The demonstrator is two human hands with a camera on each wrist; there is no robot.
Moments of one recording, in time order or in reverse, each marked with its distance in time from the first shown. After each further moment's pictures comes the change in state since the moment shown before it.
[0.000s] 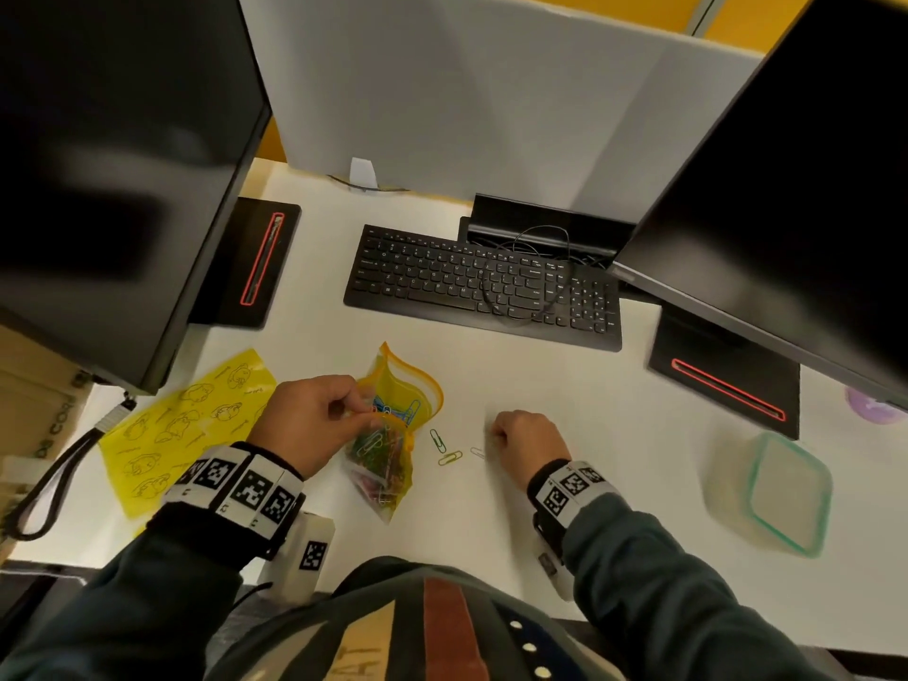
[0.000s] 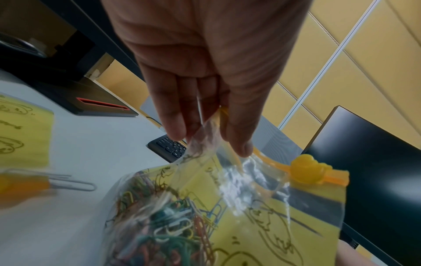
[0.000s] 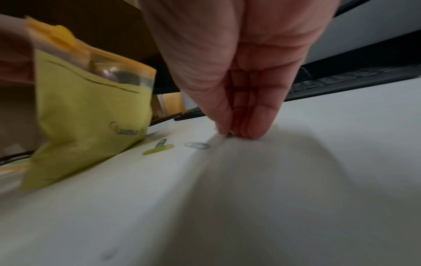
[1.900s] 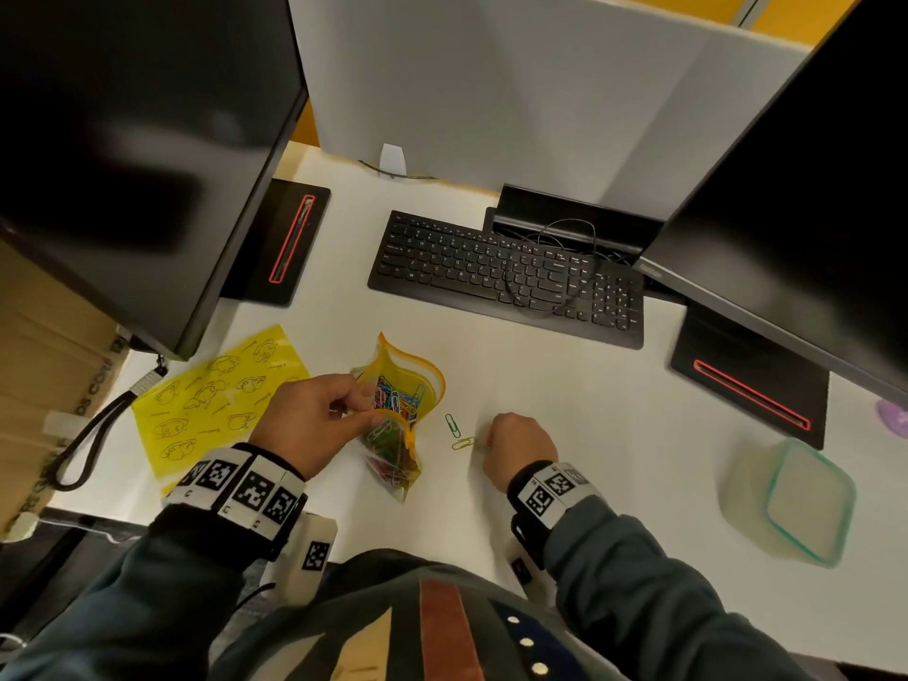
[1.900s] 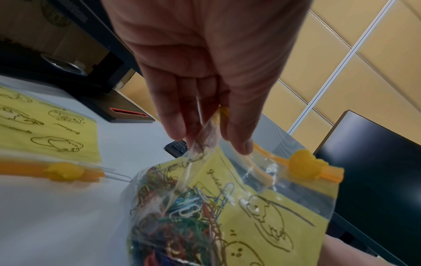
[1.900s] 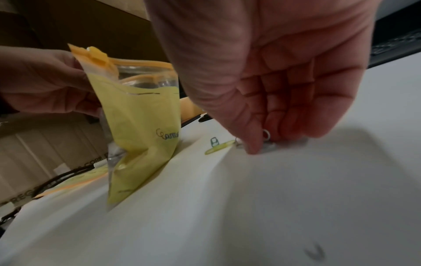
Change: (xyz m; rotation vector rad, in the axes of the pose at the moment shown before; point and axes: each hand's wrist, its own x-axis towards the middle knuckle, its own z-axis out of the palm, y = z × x) left_hand -0.024 -0.017 -0.006 -0.043 0.065 -0.036; right_hand -0.018 -0.037 0.005 0.018 -0.097 0.114
